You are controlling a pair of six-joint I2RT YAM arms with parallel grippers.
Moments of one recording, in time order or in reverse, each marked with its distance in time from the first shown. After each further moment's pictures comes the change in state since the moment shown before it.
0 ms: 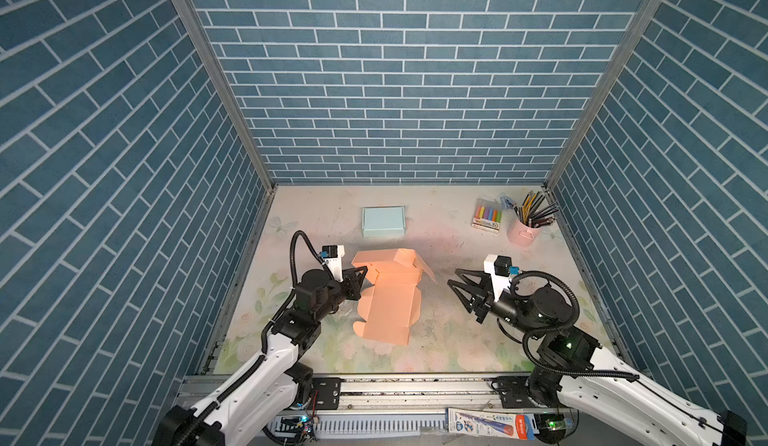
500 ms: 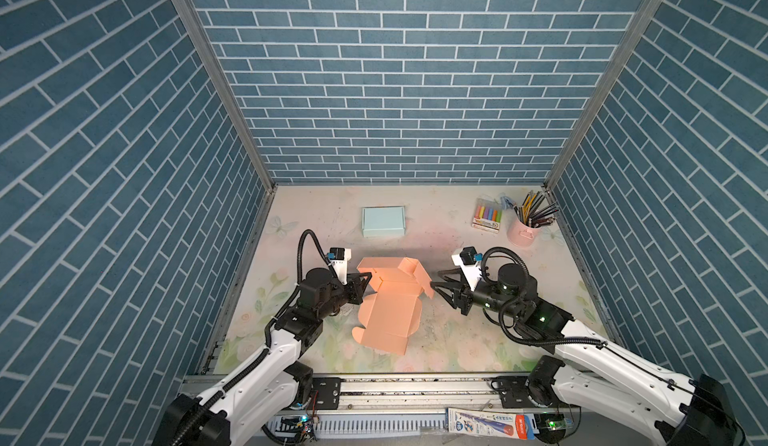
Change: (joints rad) left arm 0.002 0.045 0.002 -0.027 0.077 0.040; right arm -0.042 0.287 0.083 -0.031 -0.198 -0.045
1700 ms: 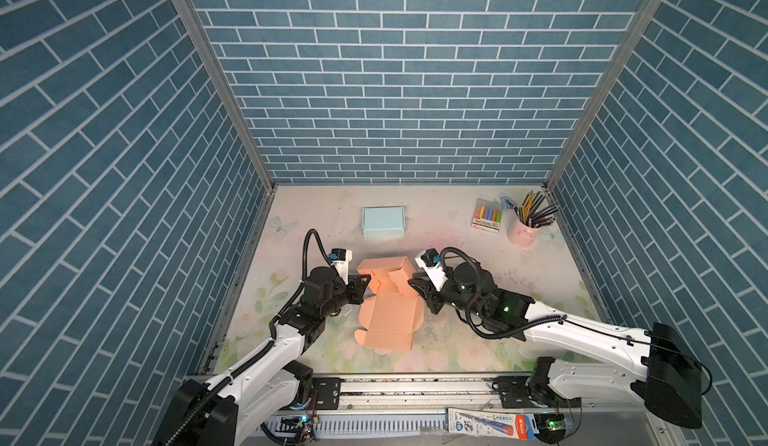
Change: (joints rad) left arm 0.003 0.070 0.000 0.006 -0.035 -0.001; right arm 0.232 0.293 0.174 -0.016 0.379 -0.072
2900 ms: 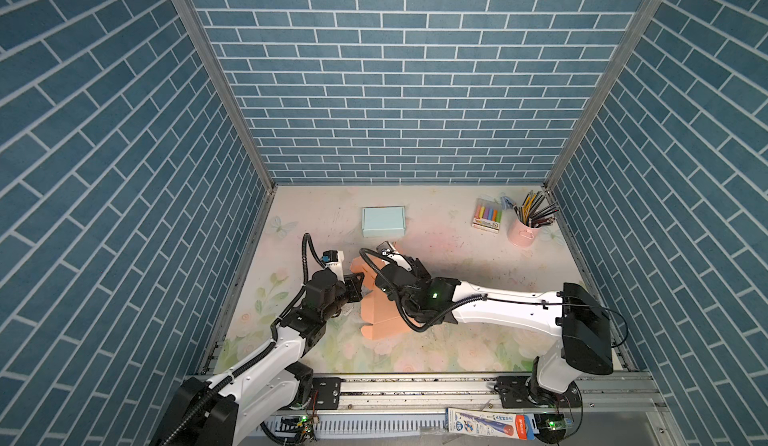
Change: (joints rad) left arm -0.039 0.001 -0.035 0.043 -0.179 -0.113; right arm 0.213 0.526 0.550 -0.438 0.806 0.032
